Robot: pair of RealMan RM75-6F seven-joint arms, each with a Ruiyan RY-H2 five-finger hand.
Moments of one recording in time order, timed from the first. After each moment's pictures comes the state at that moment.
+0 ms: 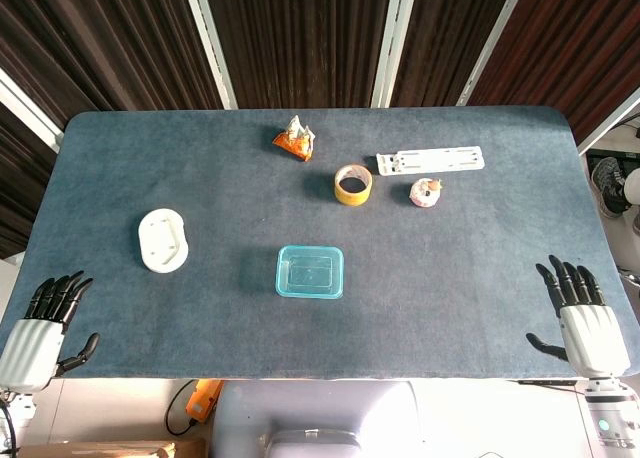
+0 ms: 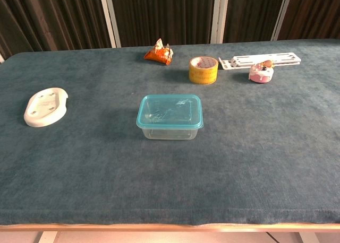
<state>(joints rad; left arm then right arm) -0.12 -1.16 0.00 -1.53 1.65 1.53 -0.07 0.07 -1.14 0.05 -1.61 -1.52 1.48 -0.13</state>
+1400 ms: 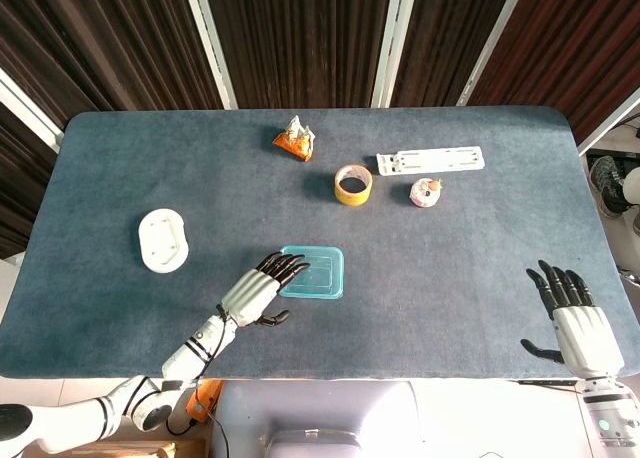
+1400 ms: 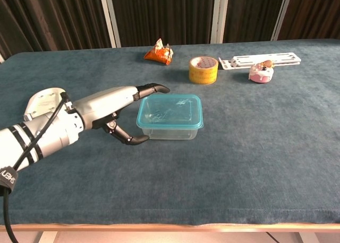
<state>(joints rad) -0.72 -1.74 -0.16 -1.26 1.54 0.92 -0.08 0.09 -1.10 0.02 -1.64 -1.52 1.42 -0.08</state>
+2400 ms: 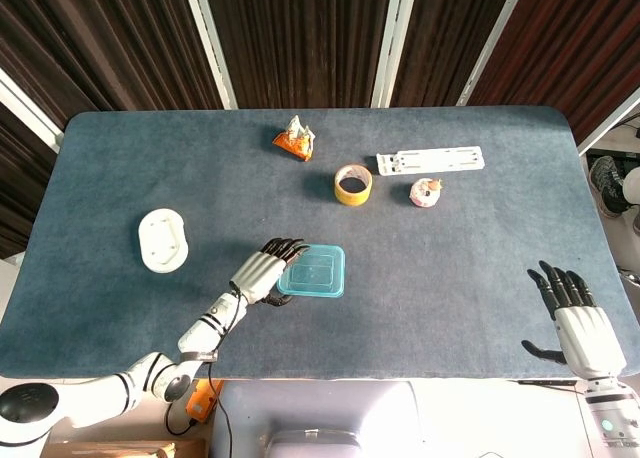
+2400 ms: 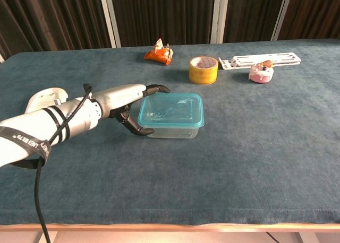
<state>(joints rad) -0.85 -1.78 -0.21 -1.16 1.31 0.77 -0.01 0.09 -1.08 0.02 -1.65 -1.52 1.41 -0.06</state>
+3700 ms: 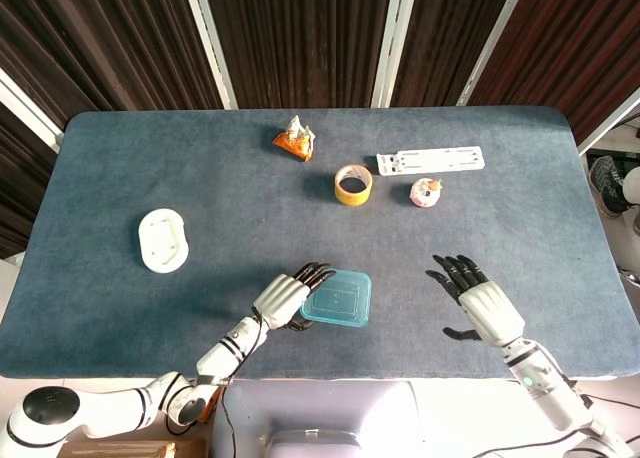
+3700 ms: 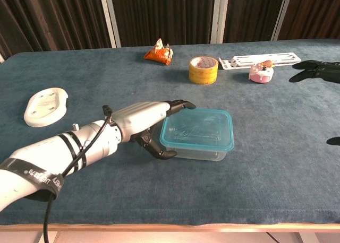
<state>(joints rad) -0.85 -1.86 -0.13 -1.21 1.34 0.84 0.06 0.35 -1.35 0.02 -1.33 -1.73 1.26 0.13</state>
